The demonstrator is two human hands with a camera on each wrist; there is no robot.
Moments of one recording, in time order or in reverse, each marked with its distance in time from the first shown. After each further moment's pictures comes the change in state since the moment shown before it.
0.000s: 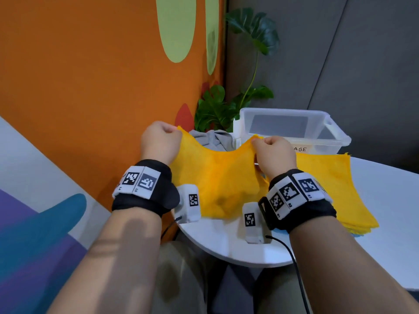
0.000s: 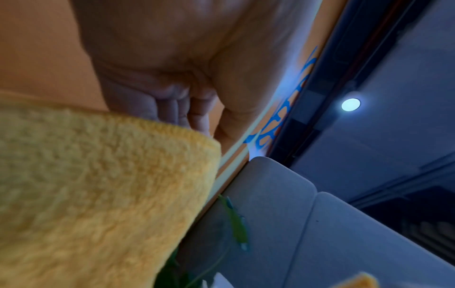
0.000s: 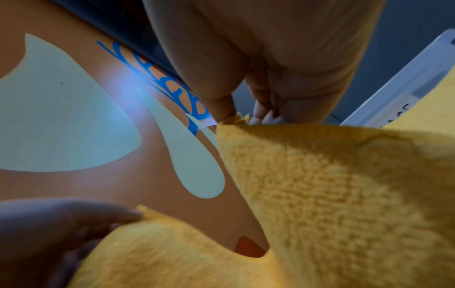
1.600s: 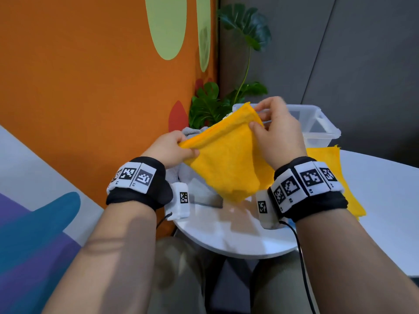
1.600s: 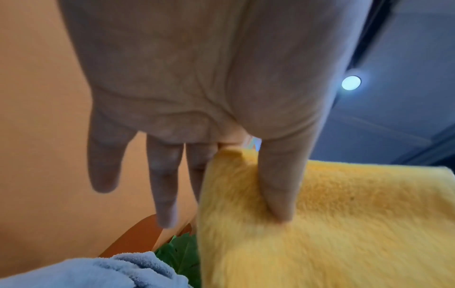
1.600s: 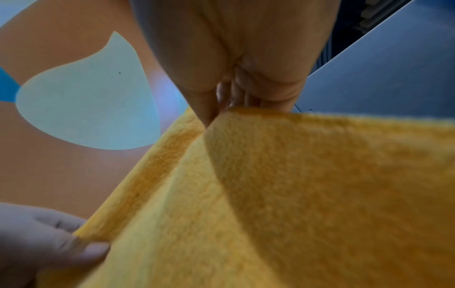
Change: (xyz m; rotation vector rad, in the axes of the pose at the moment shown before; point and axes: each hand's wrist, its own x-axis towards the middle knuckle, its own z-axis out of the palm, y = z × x) left_hand -0.004 -0.006 0.011 0.295 -0.488 0.144; right_hand -0.012 -0.019 -0.038 -0.115 0.041 -0.443
